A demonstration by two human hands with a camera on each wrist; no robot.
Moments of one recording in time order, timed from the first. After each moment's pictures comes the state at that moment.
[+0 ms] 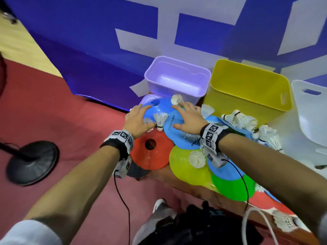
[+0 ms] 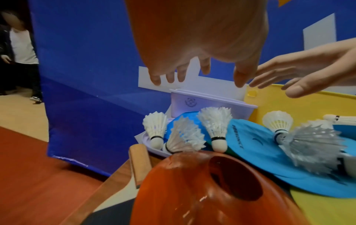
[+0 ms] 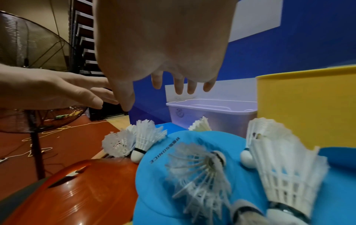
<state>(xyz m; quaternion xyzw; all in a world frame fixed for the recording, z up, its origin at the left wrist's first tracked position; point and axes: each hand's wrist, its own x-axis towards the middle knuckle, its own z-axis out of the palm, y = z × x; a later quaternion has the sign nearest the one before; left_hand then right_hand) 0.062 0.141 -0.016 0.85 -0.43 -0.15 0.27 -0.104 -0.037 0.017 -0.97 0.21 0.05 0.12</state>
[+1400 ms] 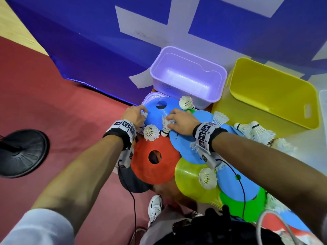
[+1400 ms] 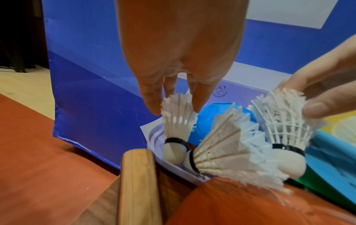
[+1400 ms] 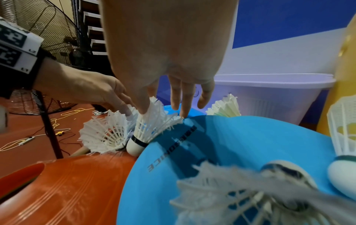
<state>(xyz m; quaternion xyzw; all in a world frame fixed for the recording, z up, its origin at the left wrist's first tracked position) 0.154 0.087 -0.068 0.89 -0.35 -0.25 0.16 -0.014 -0.054 -0.015 -0.95 0.17 0.20 0.16</state>
